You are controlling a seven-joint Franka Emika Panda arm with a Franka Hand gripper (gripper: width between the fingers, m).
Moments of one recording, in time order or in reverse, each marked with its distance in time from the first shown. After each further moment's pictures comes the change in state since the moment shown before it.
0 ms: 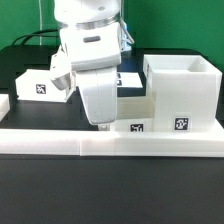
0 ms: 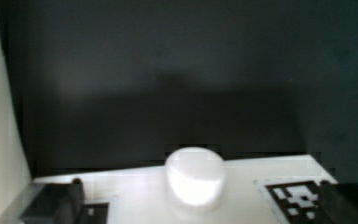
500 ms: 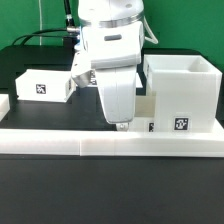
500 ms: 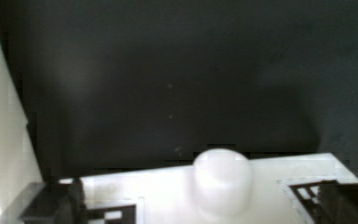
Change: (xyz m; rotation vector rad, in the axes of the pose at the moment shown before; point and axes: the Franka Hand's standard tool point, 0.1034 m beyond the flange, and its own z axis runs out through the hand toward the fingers) arm 0.026 0.004 0.001 -0.009 0.006 0.095
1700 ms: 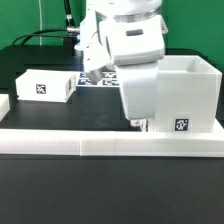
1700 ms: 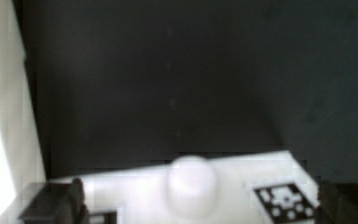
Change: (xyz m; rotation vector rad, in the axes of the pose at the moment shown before) arm 0.003 -0.001 -0.010 0.059 -0.022 -0.081
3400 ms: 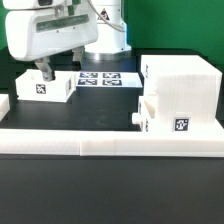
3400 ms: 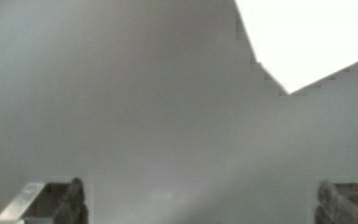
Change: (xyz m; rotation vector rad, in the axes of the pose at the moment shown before) arm -0.099 -0.123 -0.012 -0.267 0.033 0.672
